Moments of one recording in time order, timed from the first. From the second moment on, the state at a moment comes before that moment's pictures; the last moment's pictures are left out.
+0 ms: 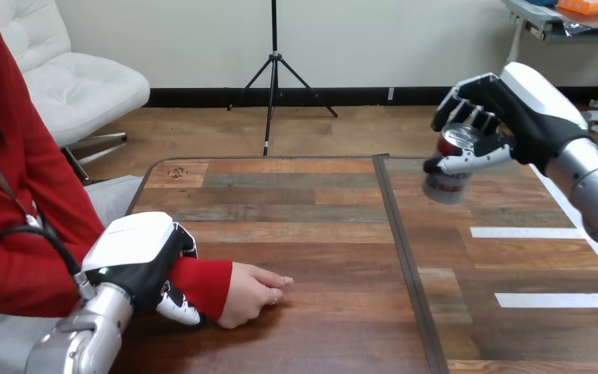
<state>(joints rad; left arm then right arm) -0.10 0.52 -0.25 0.08 0.79 0.12 -0.14 -0.74 -0.62 0.19 0.88 -0.41 -0.45 0.08</state>
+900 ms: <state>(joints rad) -0.06 0.47 -0.20 0.02 0.74 0.12 -0.07 -0.74 -0.50 0.19 0.81 -0.41 -0.42 0.10</state>
